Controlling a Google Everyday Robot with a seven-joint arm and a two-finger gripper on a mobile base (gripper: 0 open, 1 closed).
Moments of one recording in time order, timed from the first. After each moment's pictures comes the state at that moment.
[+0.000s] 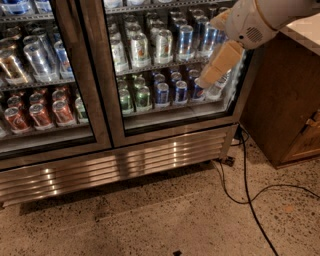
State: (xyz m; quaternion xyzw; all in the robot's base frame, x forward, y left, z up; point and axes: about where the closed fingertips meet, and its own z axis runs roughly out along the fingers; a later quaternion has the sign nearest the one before) arm 0.603 -0.125 0.982 -0.60 0.71 0.08 0.36
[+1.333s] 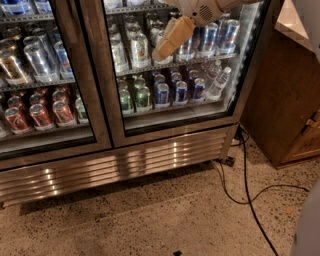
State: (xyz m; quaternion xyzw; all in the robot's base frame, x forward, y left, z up) arm 0.657 -0.012 1.026 -0.64 0.60 0.17 0.45
